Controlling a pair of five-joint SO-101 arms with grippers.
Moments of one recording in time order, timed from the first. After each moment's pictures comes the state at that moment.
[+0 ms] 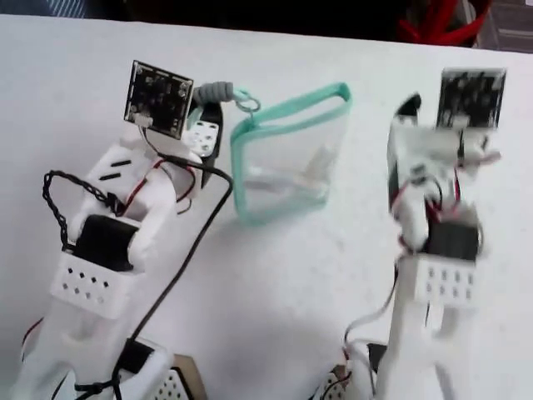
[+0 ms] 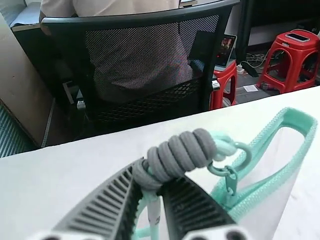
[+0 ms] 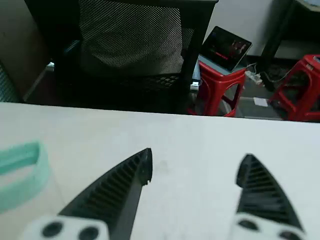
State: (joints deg) left arm 14.4 -44.9 29.5 41.3 -3.5; right arm 6.8 -37.5 27.7 37.4 5.6
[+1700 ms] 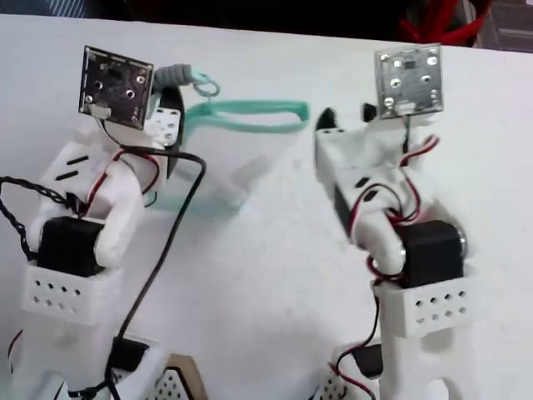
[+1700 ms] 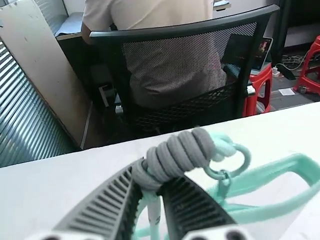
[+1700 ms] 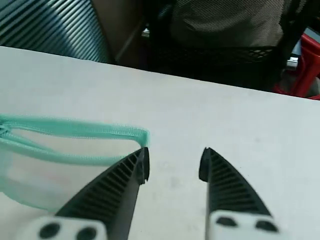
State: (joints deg) left arm 7.2 -45.0 20.9 49.3 -7.5; right arm -16.6 -40.4 7.6 68.5 -1.3
